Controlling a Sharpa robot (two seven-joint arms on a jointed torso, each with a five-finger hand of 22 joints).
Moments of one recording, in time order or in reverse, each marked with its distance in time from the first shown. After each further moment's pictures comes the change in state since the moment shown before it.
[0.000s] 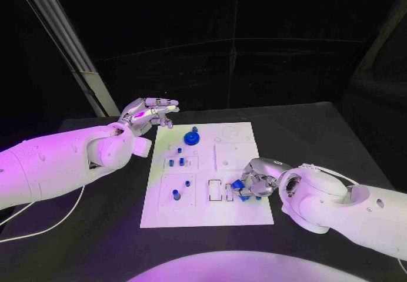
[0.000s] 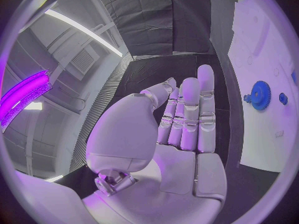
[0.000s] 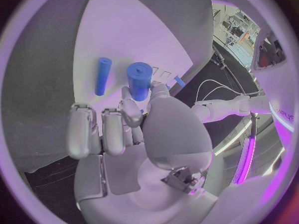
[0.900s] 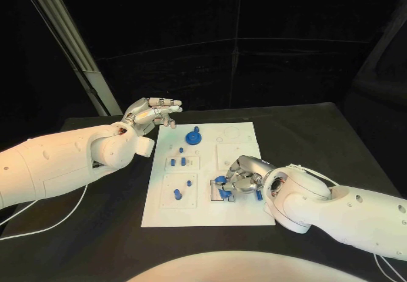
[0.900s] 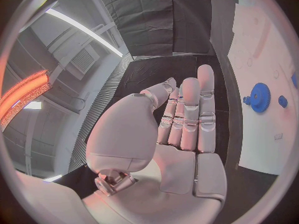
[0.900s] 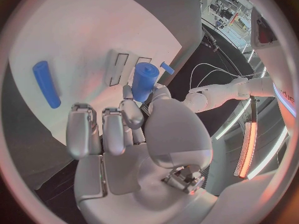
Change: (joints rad) left arm 0.000 0.006 0.000 0.000 0.000 0.005 -0.003; left_hand 0.000 0.000 0.000 0.000 0.000 0.000 0.000 0.000 0.000 0.000 0.000 0.000 0.000 0.000 0.000 0.000 0.000 0.000 0.000 0.000 0.000 0.000; right arm 0.001 0.113 0.001 -0.035 0.111 -0.091 -0.011; right_hand -0.065 0.015 -0.023 0.002 -0.050 0.047 -0.017 -0.021 0.006 0.007 -0.007 0.000 0.004 0.000 -0.007 0.000 0.003 0.000 0.001 -0.001 0.000 0.000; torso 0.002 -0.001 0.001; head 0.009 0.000
